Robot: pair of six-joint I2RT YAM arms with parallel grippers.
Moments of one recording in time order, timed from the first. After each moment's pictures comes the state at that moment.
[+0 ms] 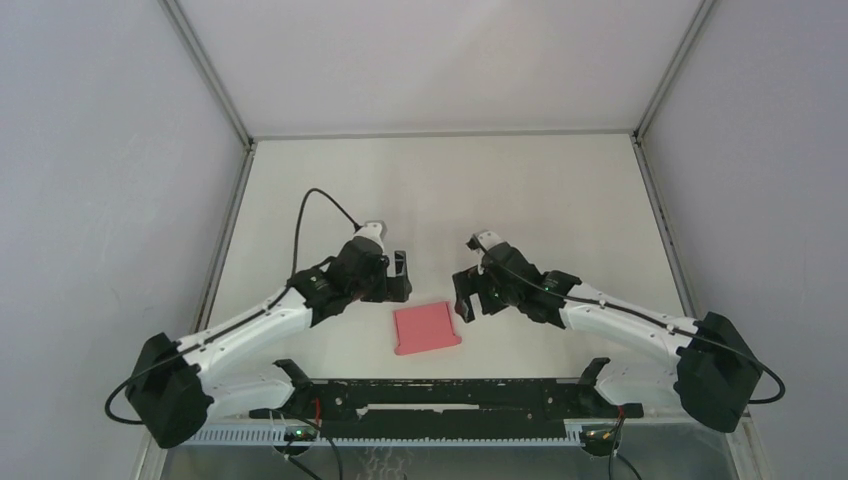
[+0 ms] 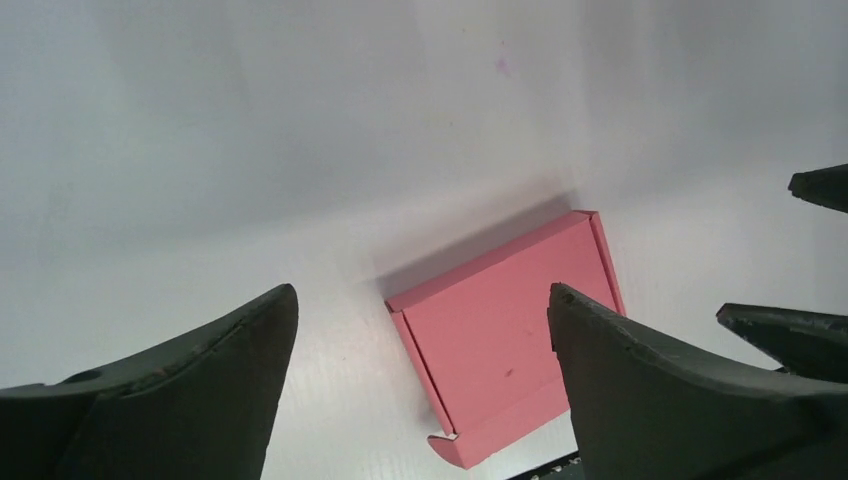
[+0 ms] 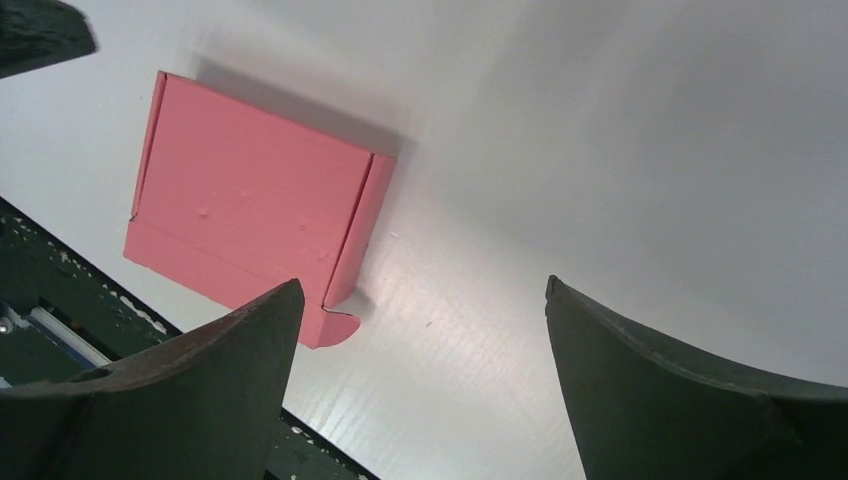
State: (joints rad) left arm -0.75 1.14 0.70 -0.40 -0.16 -0.58; right arm 0.85 1.20 0.69 -0.34 0.02 0.38
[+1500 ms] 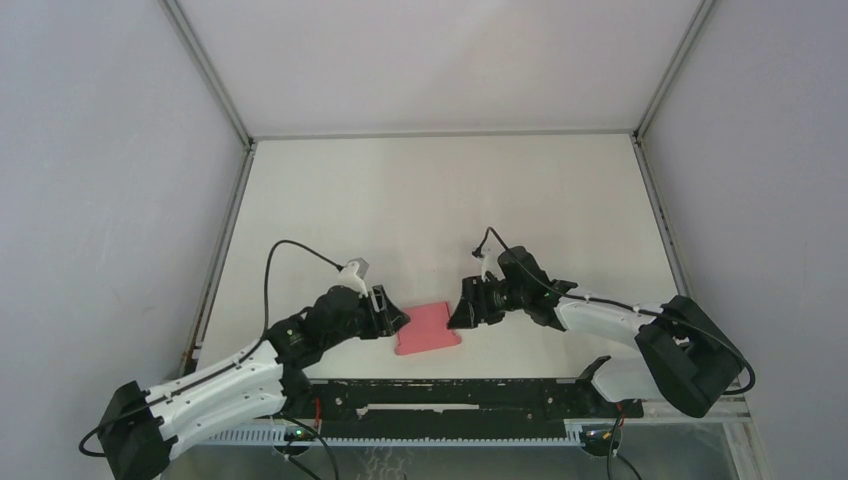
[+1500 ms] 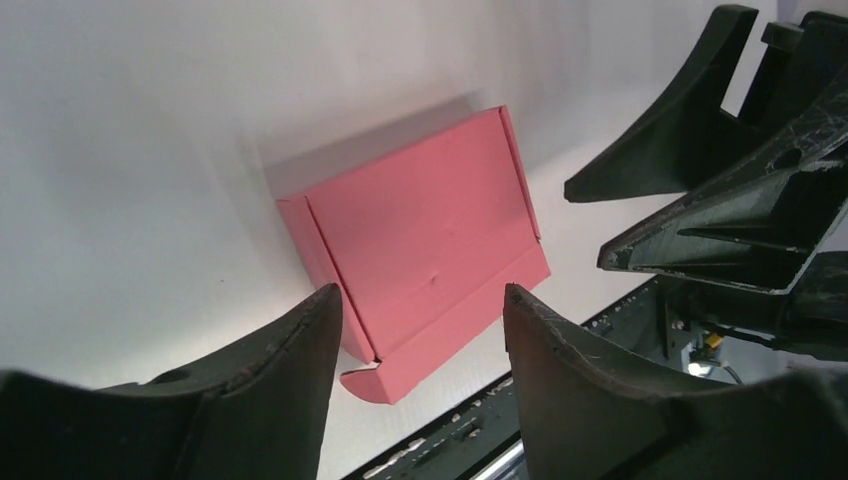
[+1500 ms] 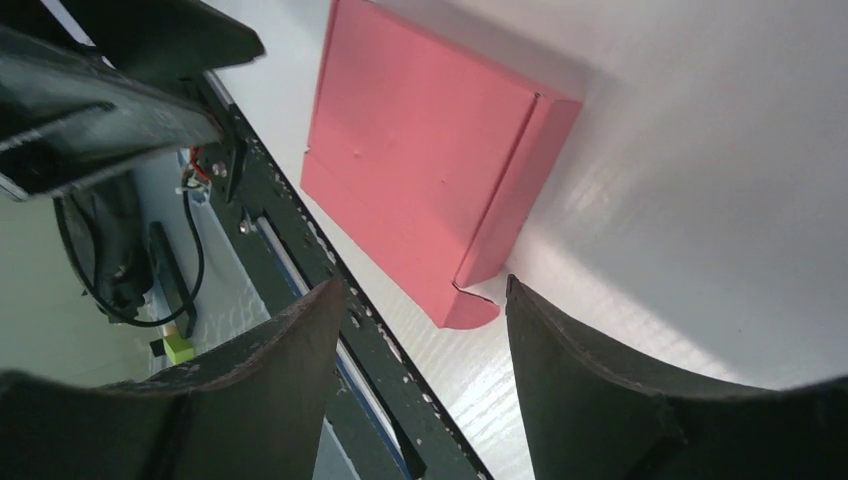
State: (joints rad) left arm -0.86 0.72 0.33 -0.21 -0.09 -0.87; right arm 0.69 1.31 0.49 0.04 -0.57 0.59
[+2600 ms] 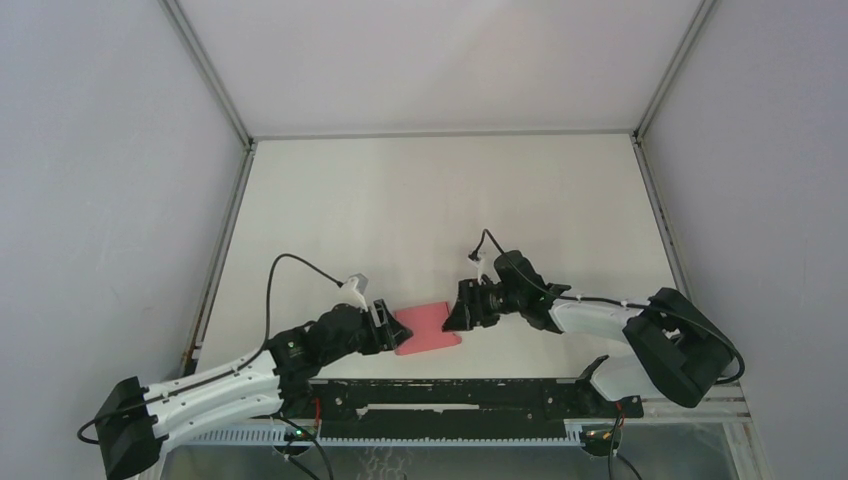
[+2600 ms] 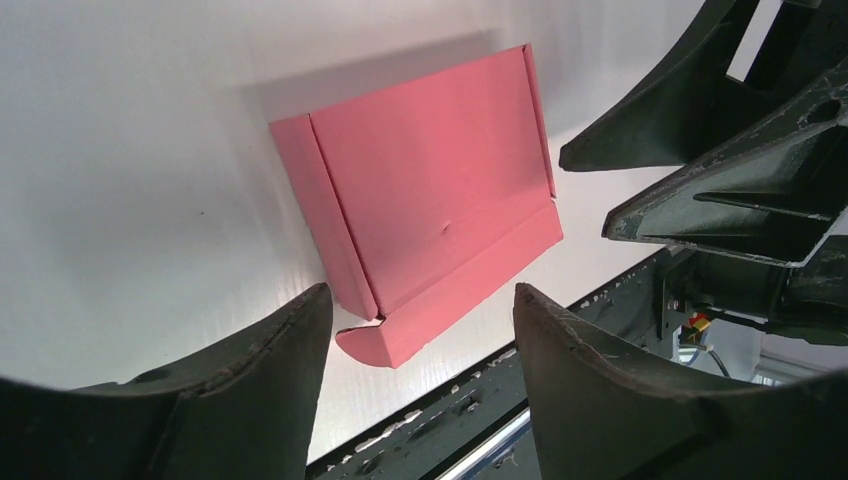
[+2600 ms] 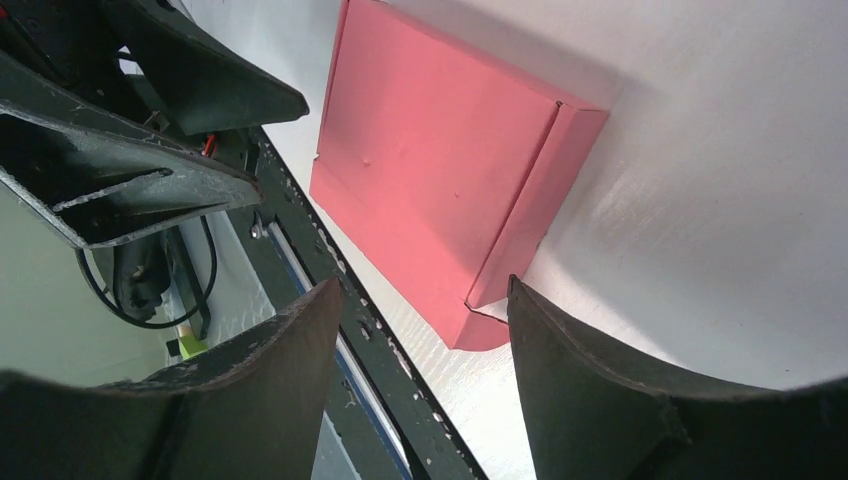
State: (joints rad) left arm -0.99 0.66 0.22 -0.19 -0.15 -1.03; right arm 0.71 1.36 0.46 0.19 -0.58 0.65
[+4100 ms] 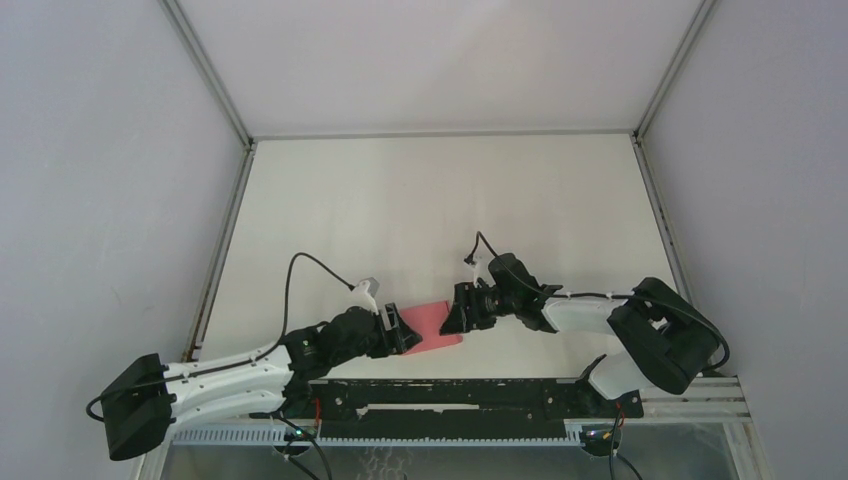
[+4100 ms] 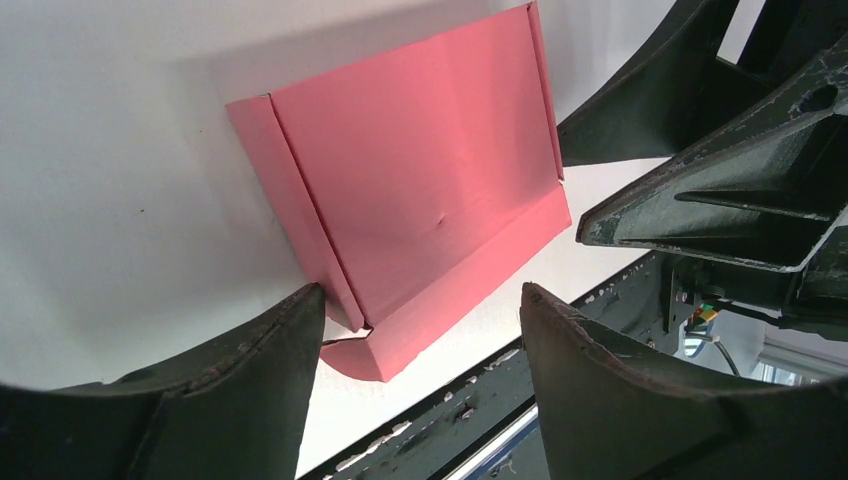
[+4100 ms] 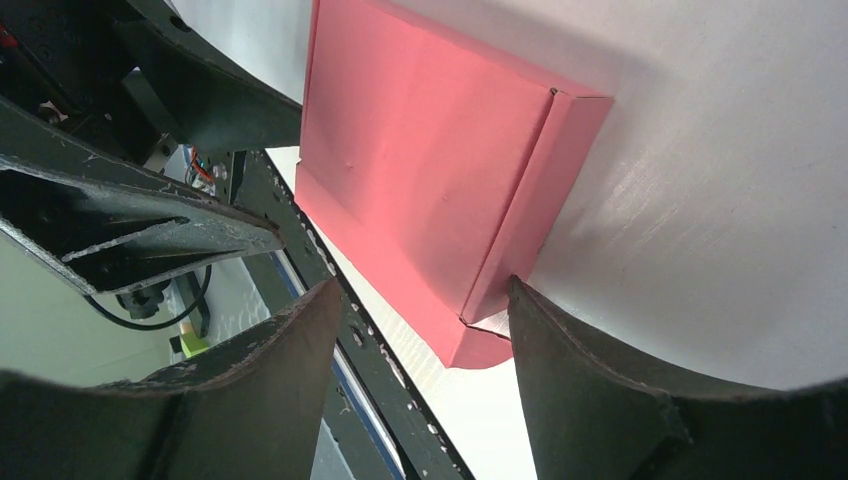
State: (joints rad) left arm -1.05 0.82 0.21 -0.04 -0.16 -1.07; right arm 0.73 1.44 0.46 0.24 -0.59 0.67
